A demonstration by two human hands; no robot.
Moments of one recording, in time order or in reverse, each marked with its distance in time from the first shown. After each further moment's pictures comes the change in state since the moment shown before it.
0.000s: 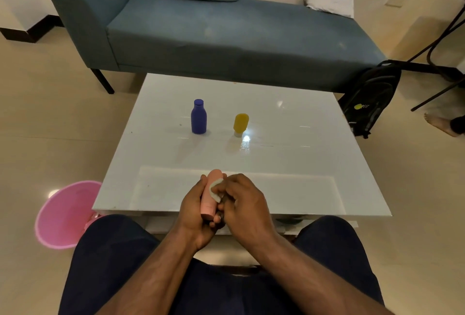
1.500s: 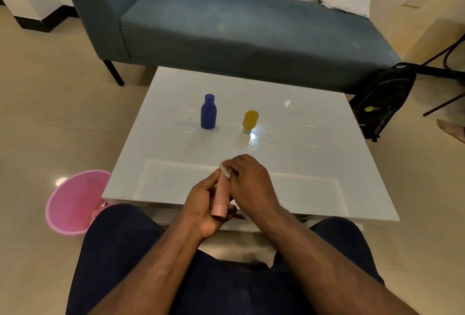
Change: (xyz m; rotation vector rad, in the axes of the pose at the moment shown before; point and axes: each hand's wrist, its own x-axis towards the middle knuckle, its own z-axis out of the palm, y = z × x) left_hand -0.001 0.007 0.005 -0.123 0.037 -0.009; right_hand 0.045 0.012 0.008 -0.245 -0.025 -0.020
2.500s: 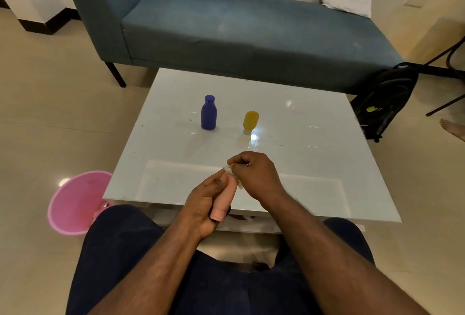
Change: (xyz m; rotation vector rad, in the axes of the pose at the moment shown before) left_hand 0.005 -0.002 -0.005 0.136 0.053 0.127; right_hand 0.020 0.008 -0.015 0.337 -0.069 0.282
